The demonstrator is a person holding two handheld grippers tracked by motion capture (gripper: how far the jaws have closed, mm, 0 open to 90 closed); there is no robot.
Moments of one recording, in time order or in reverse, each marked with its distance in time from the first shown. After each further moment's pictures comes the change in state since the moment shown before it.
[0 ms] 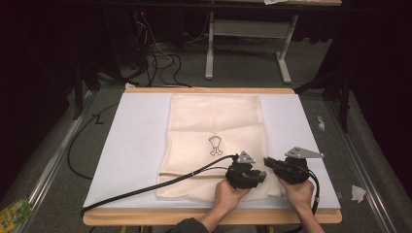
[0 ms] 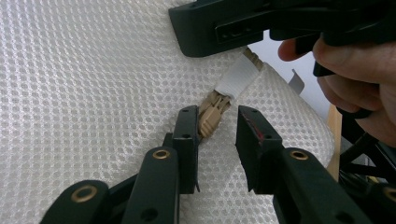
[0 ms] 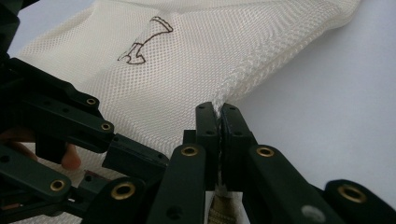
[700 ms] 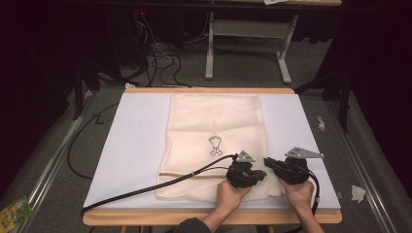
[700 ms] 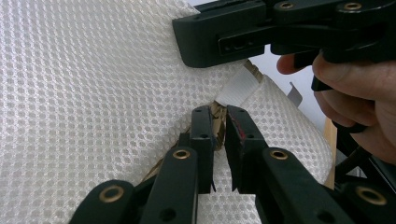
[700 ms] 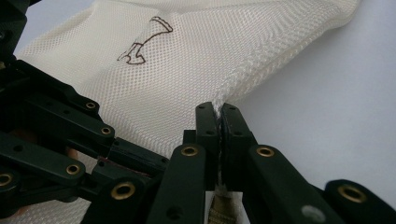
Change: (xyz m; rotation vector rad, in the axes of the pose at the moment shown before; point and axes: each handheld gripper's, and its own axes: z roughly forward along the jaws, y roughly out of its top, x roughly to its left) left arm 0.002 0.000 0.004 -0.031 -0.016 -0.048; right arm 0.000 -0.001 0.001 0.000 0.002 0.012
